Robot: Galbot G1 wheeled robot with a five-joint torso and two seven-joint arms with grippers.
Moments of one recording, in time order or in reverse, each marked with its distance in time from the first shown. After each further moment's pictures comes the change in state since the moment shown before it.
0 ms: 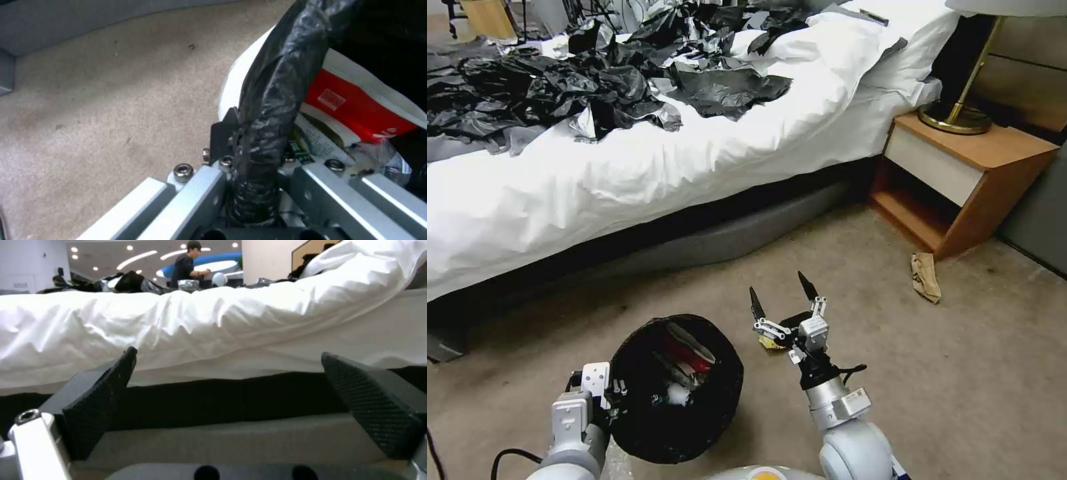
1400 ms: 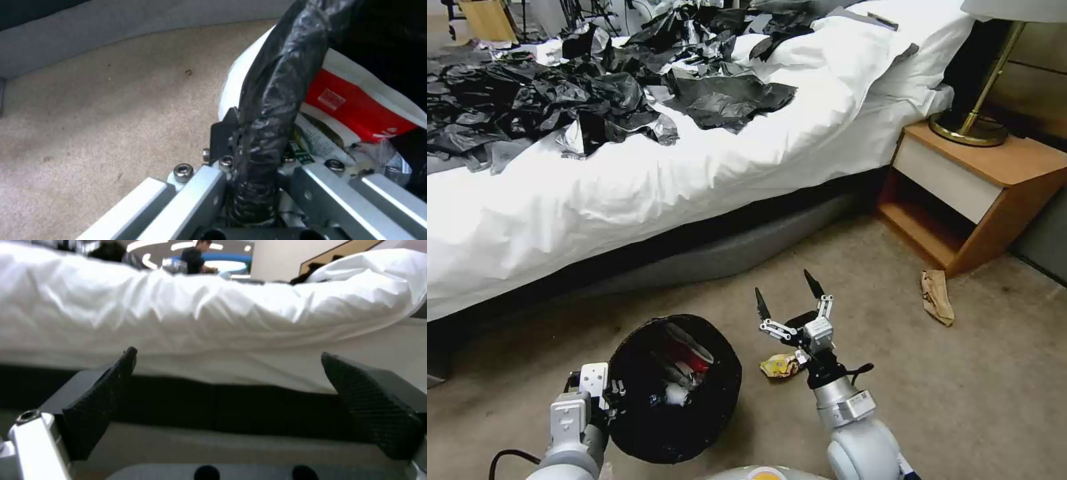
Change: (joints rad) left arm 0.003 0.001 -0.008 0.006 0.003 -0.007 0.003; right arm 0.007 -0.051 0.090 -0.035 -0.112 0.014 -0.056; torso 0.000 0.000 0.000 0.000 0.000
